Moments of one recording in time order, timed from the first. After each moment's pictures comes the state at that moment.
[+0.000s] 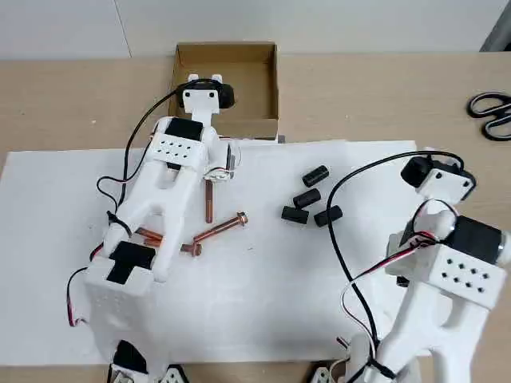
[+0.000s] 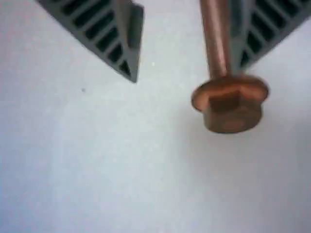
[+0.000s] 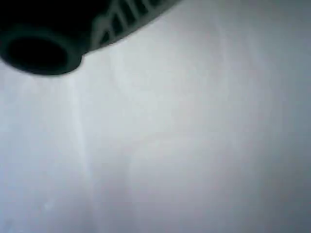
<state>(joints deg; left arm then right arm) 10.4 25.0 -9.1 74.2 15.8 21.0 -39.2 31.5 96.5 11.6</state>
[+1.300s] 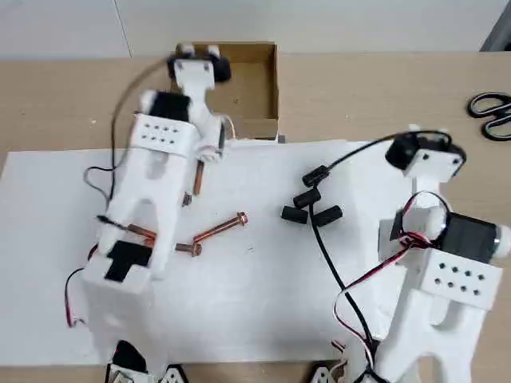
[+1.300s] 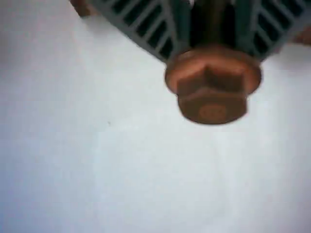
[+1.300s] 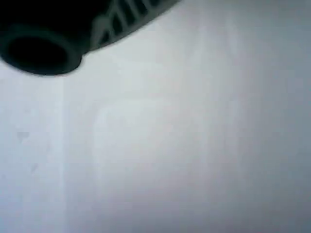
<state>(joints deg) 9.0 22.4 -32.3 94.0 10.5 13.0 -39.9 20.2 98.7 11.6</state>
